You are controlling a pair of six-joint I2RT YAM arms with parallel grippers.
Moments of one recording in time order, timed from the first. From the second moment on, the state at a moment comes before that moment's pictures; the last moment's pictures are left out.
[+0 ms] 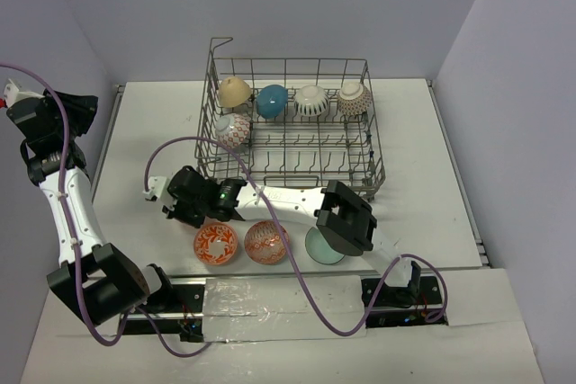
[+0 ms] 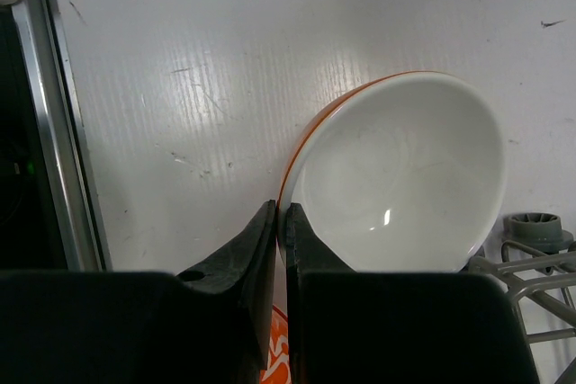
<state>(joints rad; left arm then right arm) 0.54 1.22 1.16 -0.15 0.31 -0.77 1.23 2.22 1.86 -0.34 -0.09 -0.12</state>
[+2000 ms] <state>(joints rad) 0.53 1.22 1.16 -0.15 0.31 -0.77 1.16 1.85 1.68 -0.10 -0.22 0.02</state>
